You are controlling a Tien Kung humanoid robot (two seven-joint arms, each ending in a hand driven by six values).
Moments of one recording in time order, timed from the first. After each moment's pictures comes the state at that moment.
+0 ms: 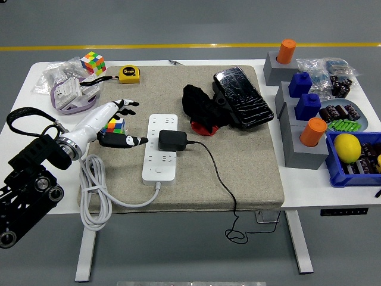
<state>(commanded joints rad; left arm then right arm) -0.45 0.40 -0.86 -1.39 1.75 0.07 0.21 0.06 -0.21 1.36 0.25 -1.14 0.12 -0.19</state>
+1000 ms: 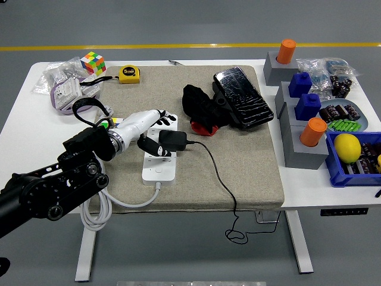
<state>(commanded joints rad) -0.69 0.27 -0.60 -1.14 1.62 0.07 0.24 0.06 -0.22 1.33 0.25 -1.13 0.12 -0.19</state>
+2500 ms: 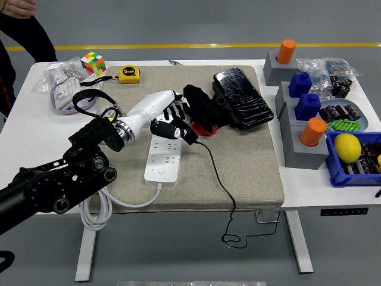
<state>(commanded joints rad) -0.72 0.26 -0.56 -1.20 1.57 0.23 0.07 0.06 -0.22 1.34 0.25 -1.14 0.13 -0.19</state>
